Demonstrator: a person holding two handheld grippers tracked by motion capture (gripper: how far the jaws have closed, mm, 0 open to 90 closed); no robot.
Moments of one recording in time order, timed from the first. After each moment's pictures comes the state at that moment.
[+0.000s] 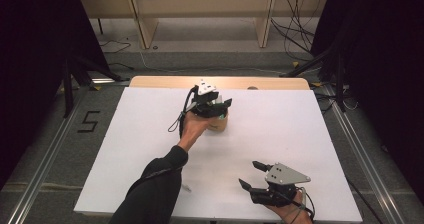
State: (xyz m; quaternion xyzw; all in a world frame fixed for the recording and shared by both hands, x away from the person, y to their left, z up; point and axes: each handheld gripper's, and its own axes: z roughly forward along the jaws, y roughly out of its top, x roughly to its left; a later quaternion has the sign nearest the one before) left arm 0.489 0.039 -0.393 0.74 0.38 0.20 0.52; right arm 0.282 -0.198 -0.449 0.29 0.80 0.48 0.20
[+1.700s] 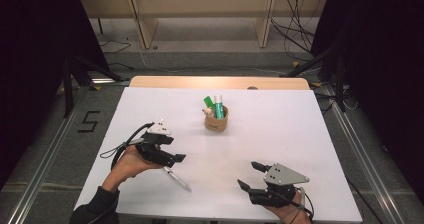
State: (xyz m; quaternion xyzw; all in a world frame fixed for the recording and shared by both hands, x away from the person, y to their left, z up) left arm 0.383 0.165 -0.411 0.88 0.31 0.08 0.35; right arm 0.280 -0.195 -0.448 0.29 0.80 0.48 0.20
